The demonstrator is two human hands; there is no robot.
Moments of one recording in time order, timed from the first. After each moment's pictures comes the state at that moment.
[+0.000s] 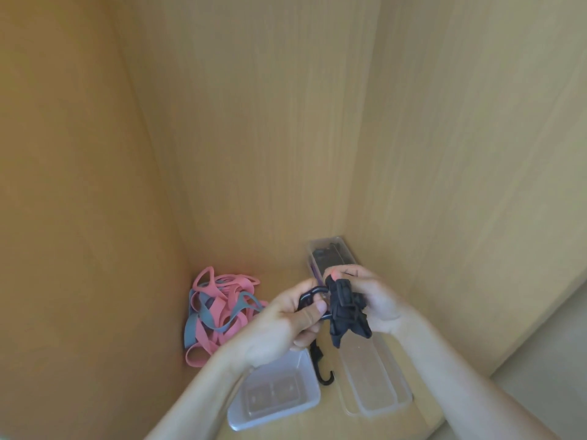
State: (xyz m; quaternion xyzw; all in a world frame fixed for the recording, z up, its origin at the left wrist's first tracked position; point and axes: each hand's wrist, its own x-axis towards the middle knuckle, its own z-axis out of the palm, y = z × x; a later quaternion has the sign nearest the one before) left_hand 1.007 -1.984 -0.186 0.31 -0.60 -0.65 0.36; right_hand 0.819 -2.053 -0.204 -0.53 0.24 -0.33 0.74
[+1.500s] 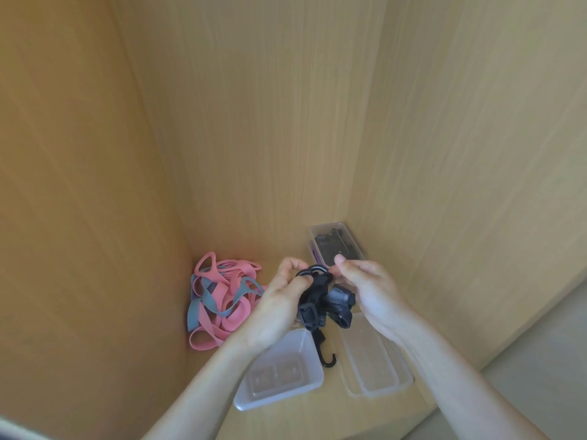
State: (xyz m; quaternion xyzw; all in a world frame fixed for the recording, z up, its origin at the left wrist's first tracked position) left_hand 1.009 -1.990 -0.206 0.44 -0.52 -0.58 0.45; right_hand 0.833 -2.020 -0.207 -0.53 0.44 -0.43 0.58
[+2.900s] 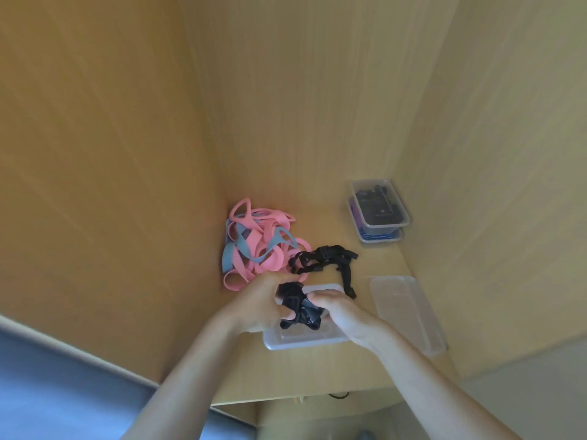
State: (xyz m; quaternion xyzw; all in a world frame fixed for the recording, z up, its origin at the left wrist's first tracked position) left_hand 1.094 -1.971 -0.300 0.60 -0.63 -0.45 0.21; right_hand 0.903 -2.004 -0.332 -0.53 0.50 -0.12 0.67
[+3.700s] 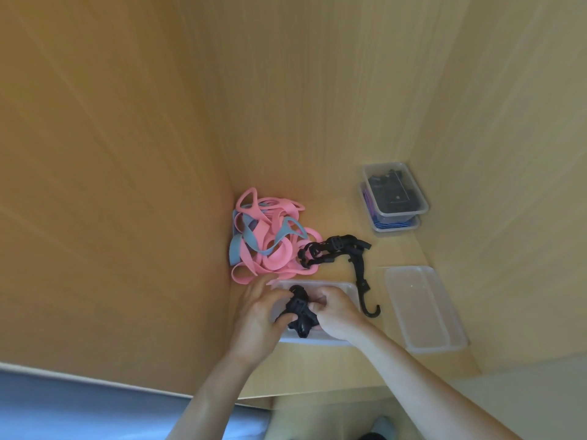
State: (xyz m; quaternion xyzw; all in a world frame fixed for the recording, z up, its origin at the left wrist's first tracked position) left_hand 1.103 -1.942 -0.386 0.67 -0.64 -0.21 0.30; right_hand 0.931 -2.009 -0.381 -0.58 0.58 -0.11 0.56
